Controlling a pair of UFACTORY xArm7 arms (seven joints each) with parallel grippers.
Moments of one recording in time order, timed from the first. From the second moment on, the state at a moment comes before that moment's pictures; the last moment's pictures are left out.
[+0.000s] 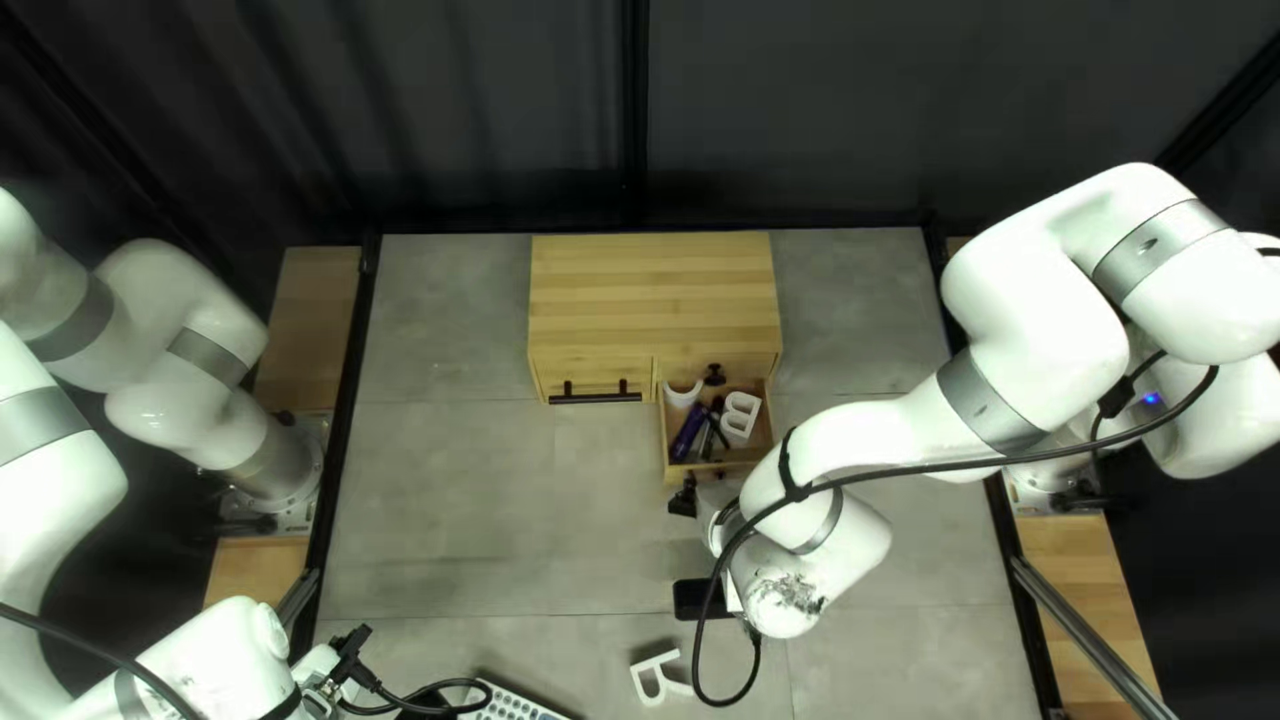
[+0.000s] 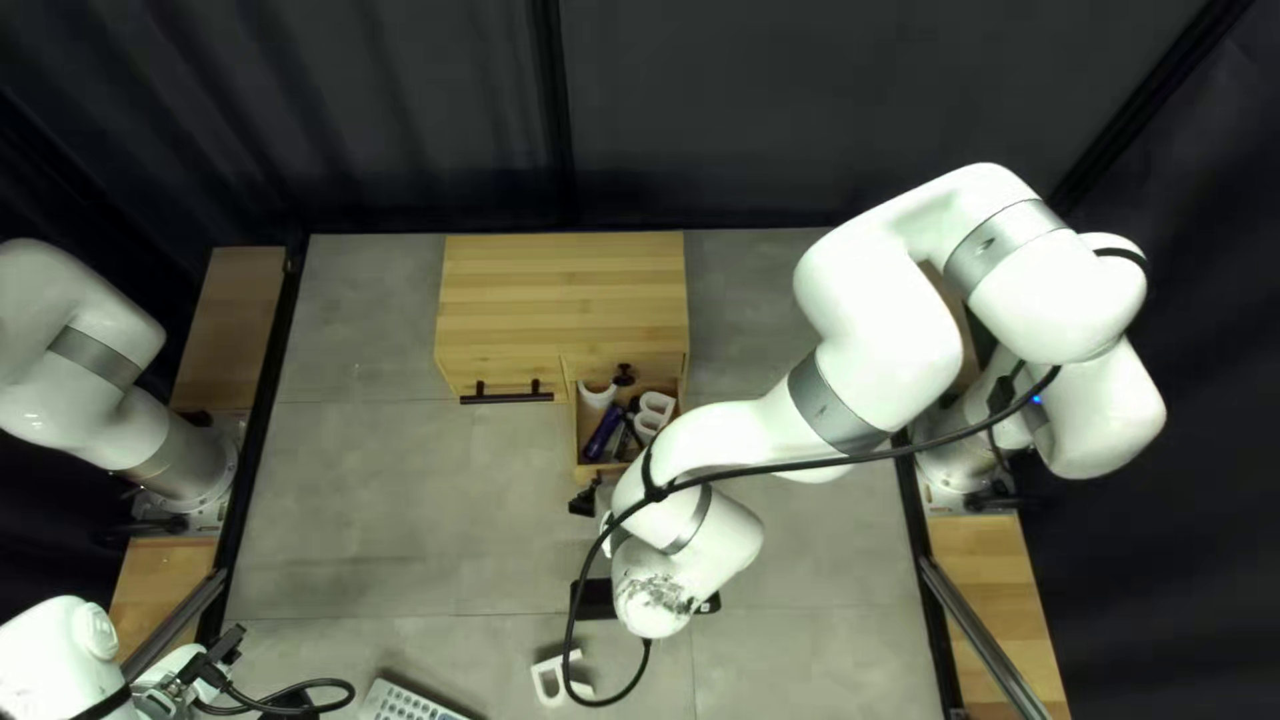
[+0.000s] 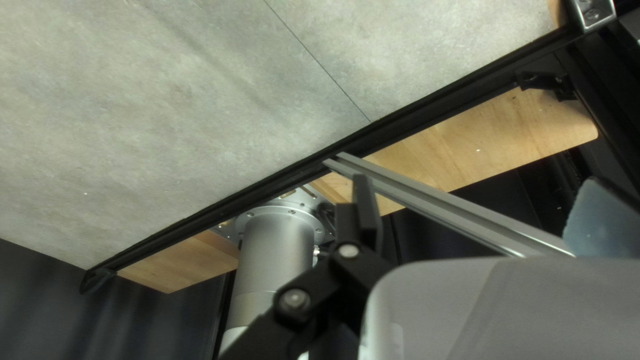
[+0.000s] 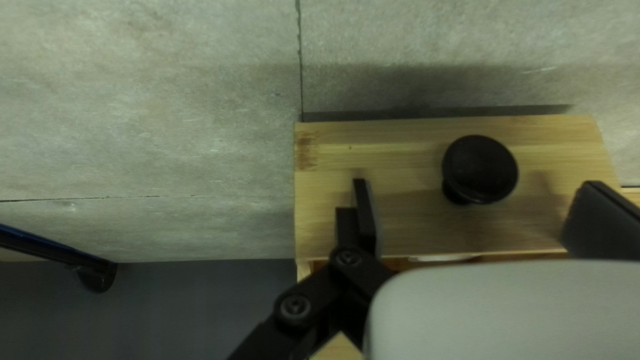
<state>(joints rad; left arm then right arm) -0.43 -0.09 -0.56 0.95 -0.11 1.42 -0.26 0.19 0.40 0.22 1.09 -0.84 1.15 -0.64</state>
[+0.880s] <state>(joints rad) -0.43 -0.09 -0.56 0.95 -0.11 1.42 -0.26 0.18 0.37 0.22 1.08 -0.84 1.14 -0.66</state>
